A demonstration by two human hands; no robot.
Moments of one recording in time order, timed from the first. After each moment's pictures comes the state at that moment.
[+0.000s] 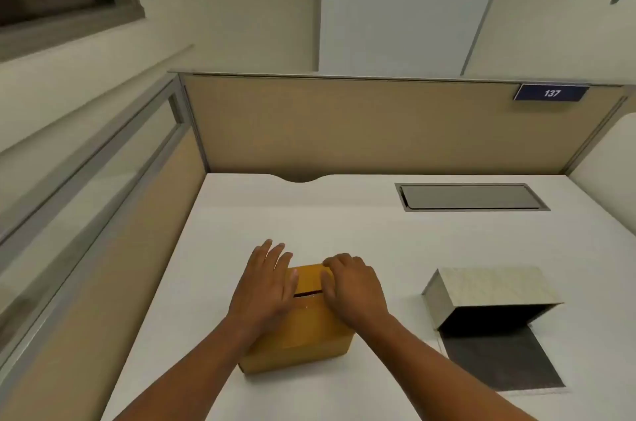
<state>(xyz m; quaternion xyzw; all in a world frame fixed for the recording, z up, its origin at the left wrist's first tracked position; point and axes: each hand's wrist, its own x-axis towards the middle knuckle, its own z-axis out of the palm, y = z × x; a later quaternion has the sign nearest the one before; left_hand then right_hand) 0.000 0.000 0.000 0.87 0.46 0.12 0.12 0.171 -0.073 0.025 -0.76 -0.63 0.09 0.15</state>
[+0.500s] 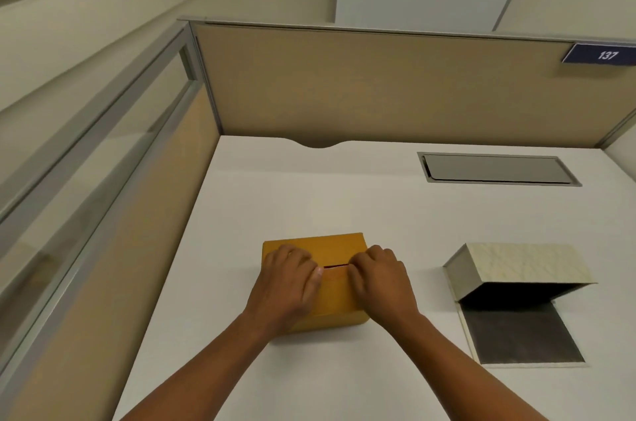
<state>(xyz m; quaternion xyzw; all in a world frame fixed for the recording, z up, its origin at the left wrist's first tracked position) -0.026 -0.024 -0.025 0.88 0.41 0.18 0.13 0.166 -0.090 -0.013 -0.77 -0.62 0.06 0.14</state>
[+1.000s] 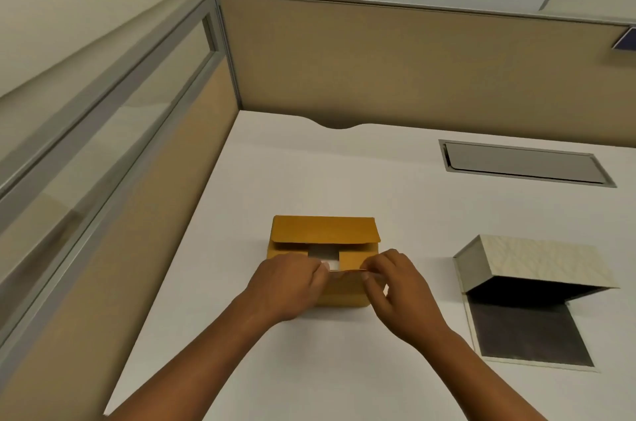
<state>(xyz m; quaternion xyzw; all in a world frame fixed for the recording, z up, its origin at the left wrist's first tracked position) -0.028 -0.062 0.025 0.85 0.48 0.01 0.23 0.176 -0.142 -0.001 -0.68 -0.66 0.17 0.26</state>
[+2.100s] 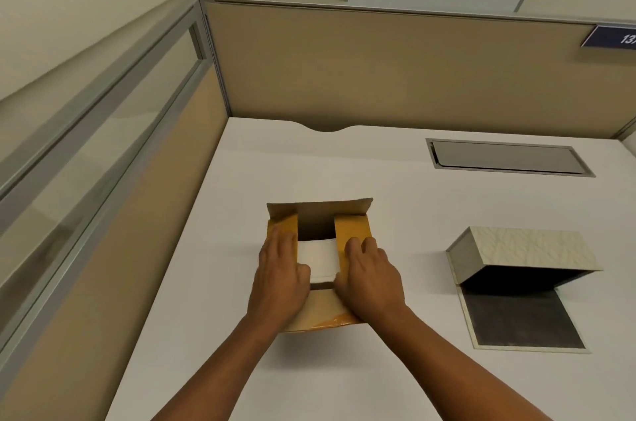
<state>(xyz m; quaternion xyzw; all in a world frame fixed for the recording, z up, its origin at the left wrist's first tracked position) -0.025 -0.066 -0.024 0.74 0.59 0.18 0.26 0.130 -0.111 -0.009 -0.79 -0.60 0.11 0.08</state>
